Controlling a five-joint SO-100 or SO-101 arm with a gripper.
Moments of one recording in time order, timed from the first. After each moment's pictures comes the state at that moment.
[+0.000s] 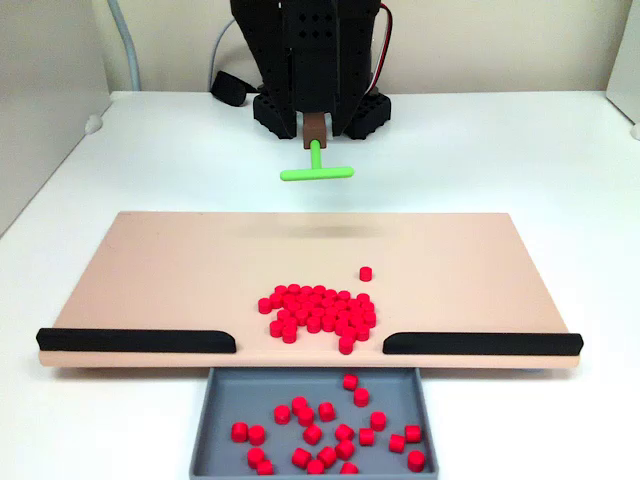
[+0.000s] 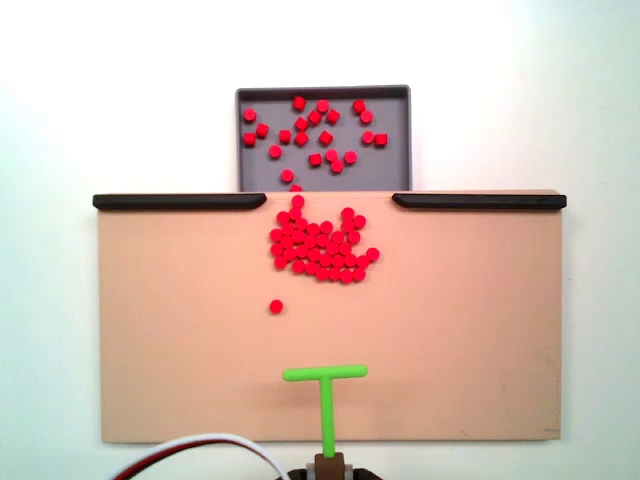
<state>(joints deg) 2.5 104.3 105.9 86.6 -92.5</state>
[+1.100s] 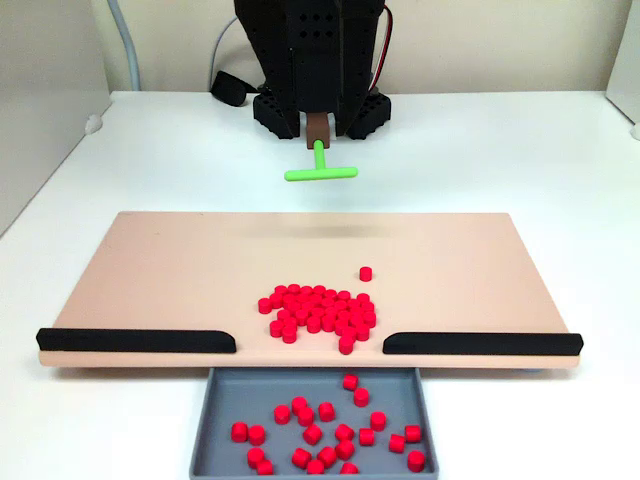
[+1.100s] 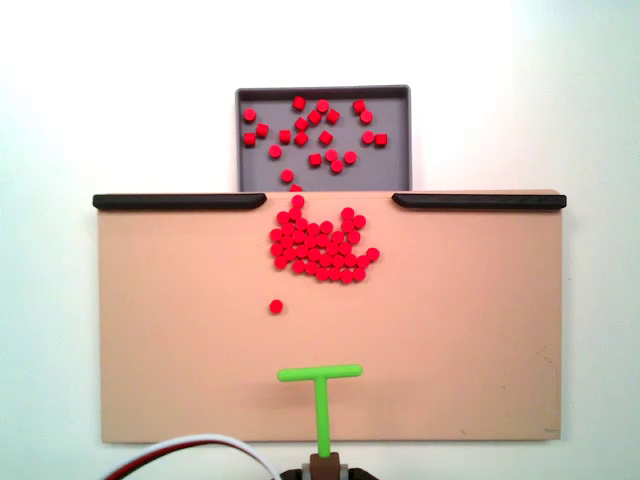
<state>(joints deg) 1.8 104.3 105.9 86.6 -92.5</state>
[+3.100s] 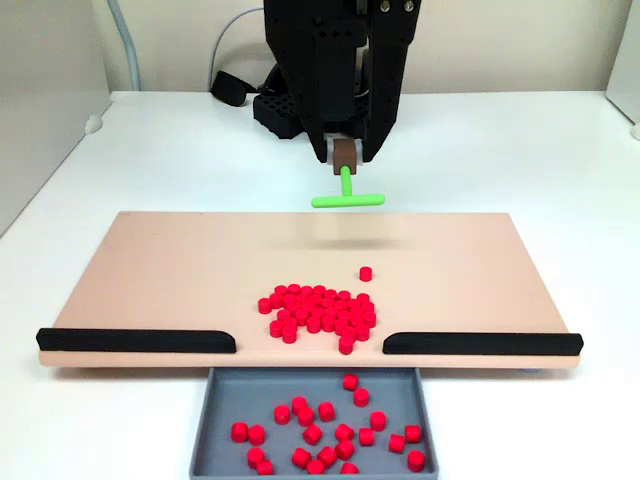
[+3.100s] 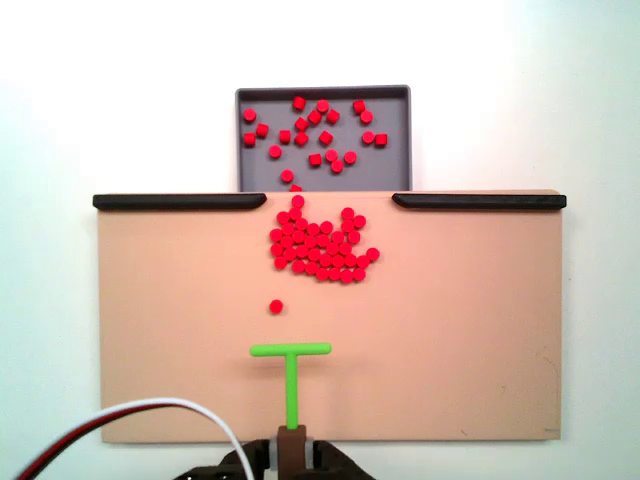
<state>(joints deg) -2.8 102.2 109.4 79.5 -85.1</state>
